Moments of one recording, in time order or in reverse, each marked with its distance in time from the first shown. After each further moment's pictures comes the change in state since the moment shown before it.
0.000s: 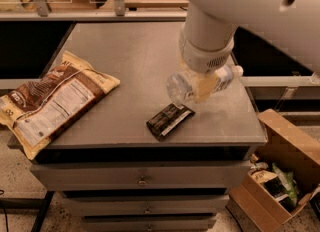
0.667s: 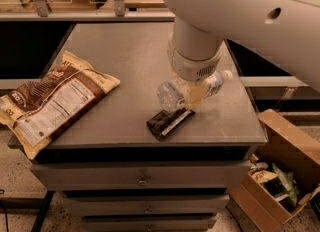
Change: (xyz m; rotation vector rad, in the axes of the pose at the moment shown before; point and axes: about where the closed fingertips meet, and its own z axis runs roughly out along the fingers) arm -0.024 0.009 0.006 -0.004 -0.010 -0.065
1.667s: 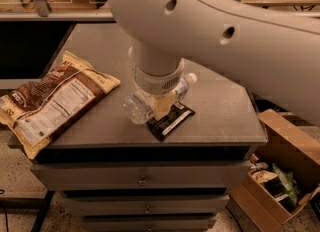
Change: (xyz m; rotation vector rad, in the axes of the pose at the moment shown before) arm -0.079 -0.011 0.003 0.052 -0.065 -0.178
